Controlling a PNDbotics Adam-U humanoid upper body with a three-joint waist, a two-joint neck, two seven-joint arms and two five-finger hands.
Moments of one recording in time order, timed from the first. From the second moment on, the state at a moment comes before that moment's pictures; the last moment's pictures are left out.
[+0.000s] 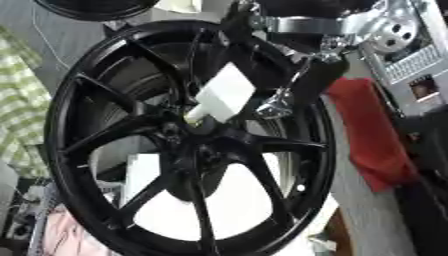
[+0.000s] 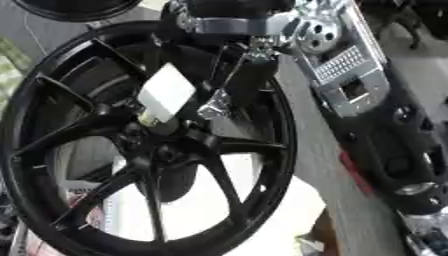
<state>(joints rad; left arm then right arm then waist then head) -0.17 0.31 0.25 -1.98 0.20 -0.01 0.26 -0.91 -0.44 0.27 -1.83 0.29 -0.15 0.85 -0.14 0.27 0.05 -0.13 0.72</state>
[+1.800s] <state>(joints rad) -0.16 0.30 0.28 -1.98 0.19 -0.04 0.30 0.04 -0.86 -0.53 -1.72 -0.10 0.04 0.15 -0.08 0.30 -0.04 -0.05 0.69</state>
